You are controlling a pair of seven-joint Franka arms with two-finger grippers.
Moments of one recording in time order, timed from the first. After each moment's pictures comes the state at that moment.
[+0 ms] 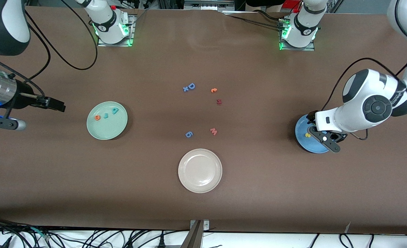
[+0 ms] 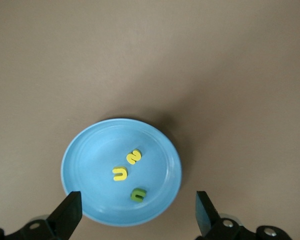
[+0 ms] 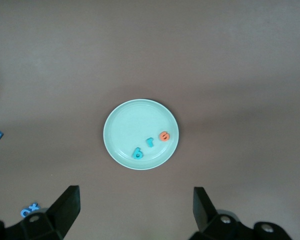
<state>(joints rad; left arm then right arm) 0.65 0.53 -0.92 -1.70 0.47 1.83 0.28 -0.03 0.28 0.09 -1.37 -0.02 1.51 0.25</state>
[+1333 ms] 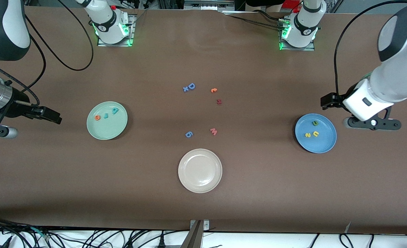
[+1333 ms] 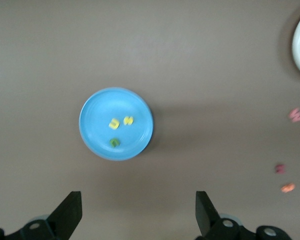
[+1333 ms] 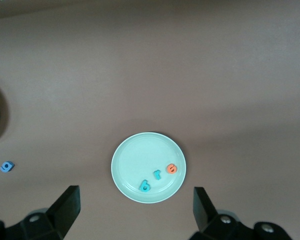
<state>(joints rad) 0.11 0.28 -0.29 -1.34 0.08 1.51 -0.13 -0.03 0.28 0.10 -1.40 -0.02 1.68 0.24</state>
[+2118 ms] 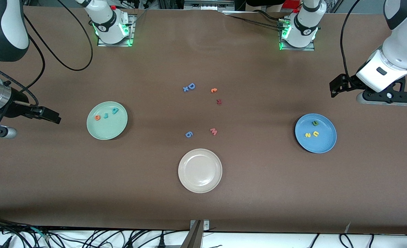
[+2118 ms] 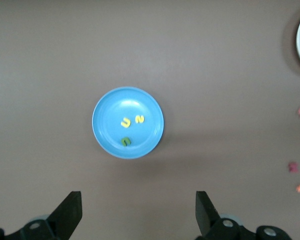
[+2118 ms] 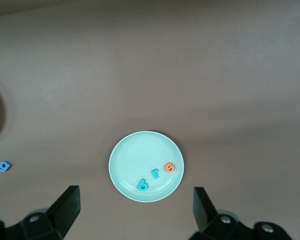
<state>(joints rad) -0.03 0.03 -0.10 -1.66 0.05 1.64 -0.05 -0.04 0.28 0.09 -1.40 -0.02 1.67 0.24</state>
